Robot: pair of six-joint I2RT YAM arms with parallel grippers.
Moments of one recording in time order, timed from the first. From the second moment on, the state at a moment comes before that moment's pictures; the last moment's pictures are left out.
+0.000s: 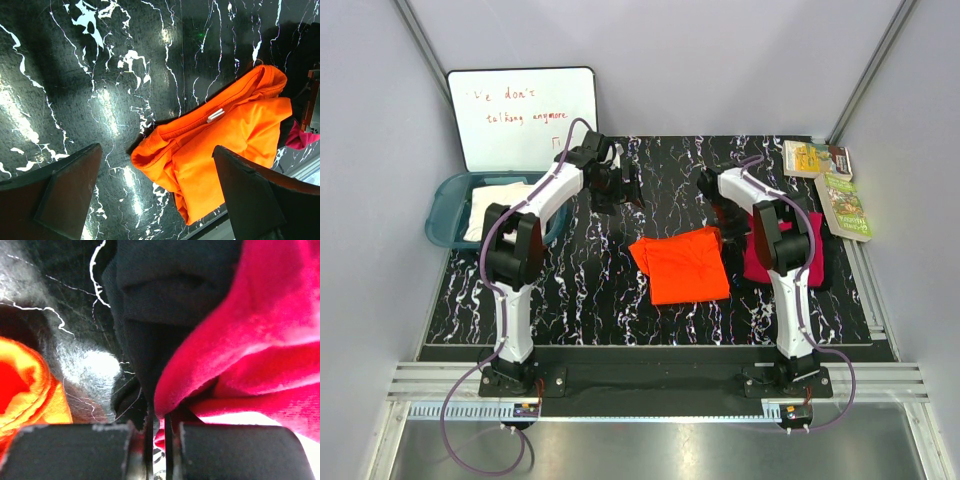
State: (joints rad) left arm -0.36 2.08 1.77 -0.74 0.36 -0.44; right arm 0.34 2.29 1.79 -1.32 0.41 0.42
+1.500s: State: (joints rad) left arm -0.71 2.02 1.56 -0.76 0.40 -0.30; right arm 0.39 2.13 1.74 -1.16 -0.05 0.42
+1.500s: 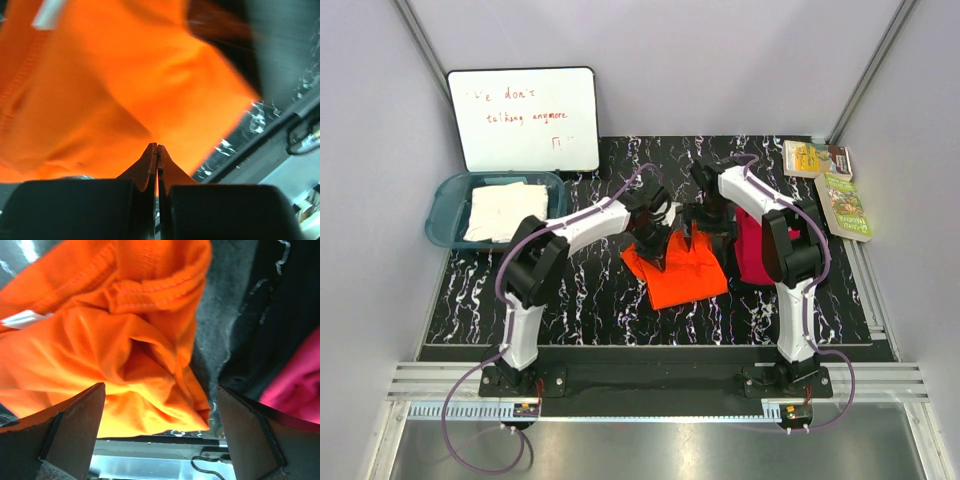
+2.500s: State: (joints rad) left arm -0.48 2.13 1.59 -0.79 0.37 -0.35; right arm 0.32 2.15 1.57 -0.83 -0.50 0.52
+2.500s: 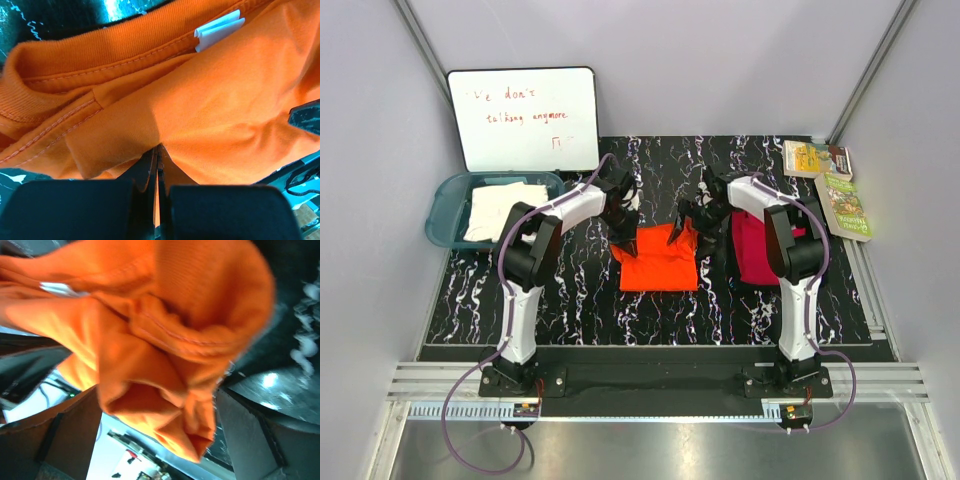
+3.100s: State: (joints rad) left arm -0.48 2.13 1.59 -0.79 0.39 -0.34; right arm 0.39 2.21 1.67 -0.81 -0.42 0.51
